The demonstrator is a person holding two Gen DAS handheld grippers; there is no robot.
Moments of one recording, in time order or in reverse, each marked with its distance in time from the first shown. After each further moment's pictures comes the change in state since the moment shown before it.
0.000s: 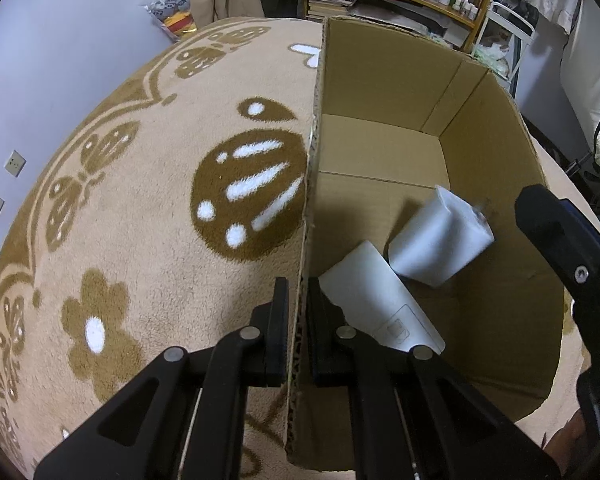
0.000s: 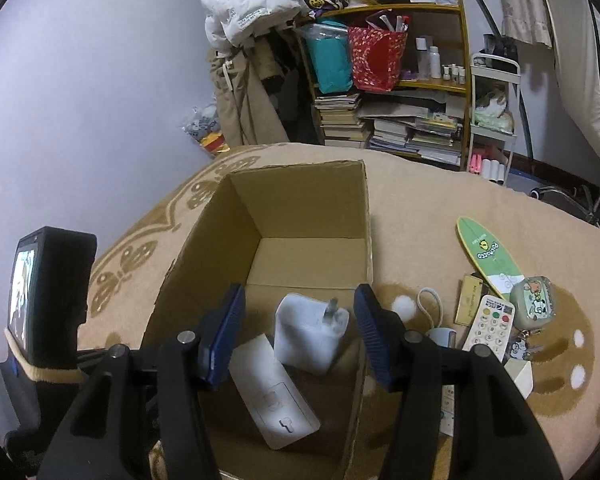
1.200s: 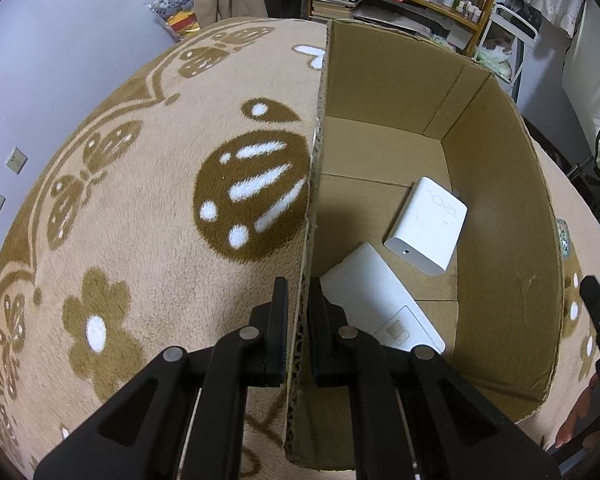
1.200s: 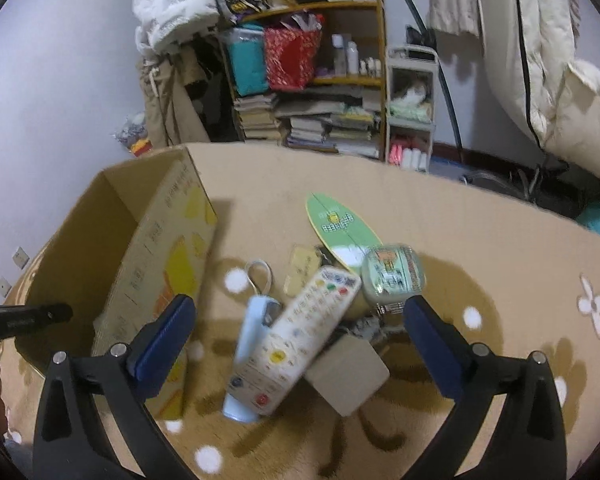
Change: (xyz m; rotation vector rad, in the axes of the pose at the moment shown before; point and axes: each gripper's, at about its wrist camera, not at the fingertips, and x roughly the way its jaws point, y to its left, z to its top) left arm 0.000 0.002 0.000 -0.008 0.000 0.006; right arm -0.029 -0.122 -0.036 0.071 0.002 -0.213
